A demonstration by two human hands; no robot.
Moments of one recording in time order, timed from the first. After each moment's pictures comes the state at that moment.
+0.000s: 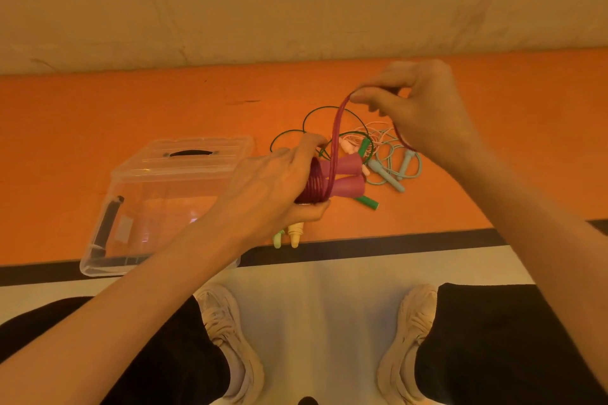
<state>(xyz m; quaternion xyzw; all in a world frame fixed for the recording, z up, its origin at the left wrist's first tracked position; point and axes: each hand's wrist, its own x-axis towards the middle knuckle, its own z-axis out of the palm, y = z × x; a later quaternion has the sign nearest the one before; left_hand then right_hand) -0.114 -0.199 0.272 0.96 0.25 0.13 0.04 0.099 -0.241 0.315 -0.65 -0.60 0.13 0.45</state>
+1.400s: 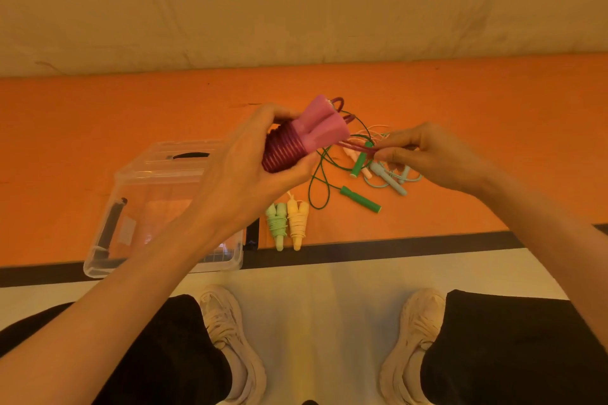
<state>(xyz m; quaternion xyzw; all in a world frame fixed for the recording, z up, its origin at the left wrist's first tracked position) -0.130 -0.187 0.291 0.84 0.32 0.31 0.30 0.128 -0.264 0.279 -0.67 -0.61 0.31 0.29</state>
